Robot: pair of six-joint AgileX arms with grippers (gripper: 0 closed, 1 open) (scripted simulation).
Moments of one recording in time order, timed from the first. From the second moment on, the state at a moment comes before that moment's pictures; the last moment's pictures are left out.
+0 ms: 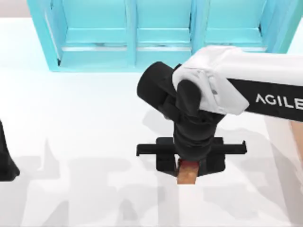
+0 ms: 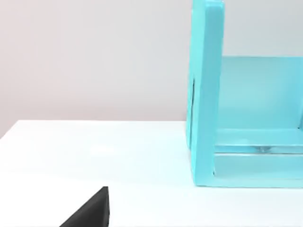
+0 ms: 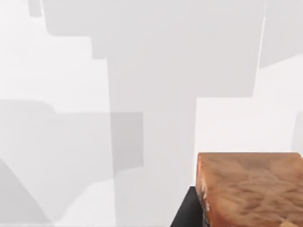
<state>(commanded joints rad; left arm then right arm) 0.00 0.00 0.00 0.00 0.00 0.00 0.83 1.96 1.44 -1.05 0.00 0.84</state>
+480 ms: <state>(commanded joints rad) 0.00 0.00 0.00 0.00 0.00 0.00 0.84 1.98 1.42 -1.01 0.00 0.85</state>
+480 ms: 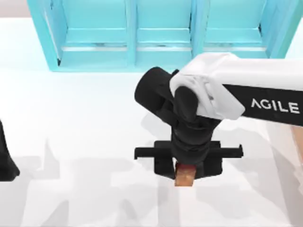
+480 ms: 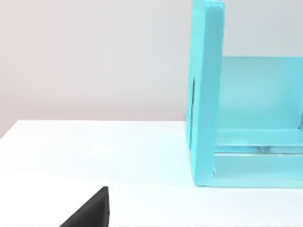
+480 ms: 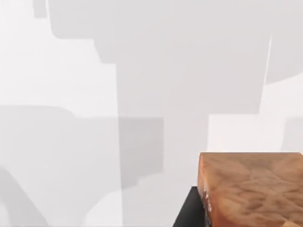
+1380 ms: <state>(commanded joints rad) 0.00 0.00 0.00 0.00 0.00 0.00 0.84 2.03 1.34 -0.88 0.00 0.86</state>
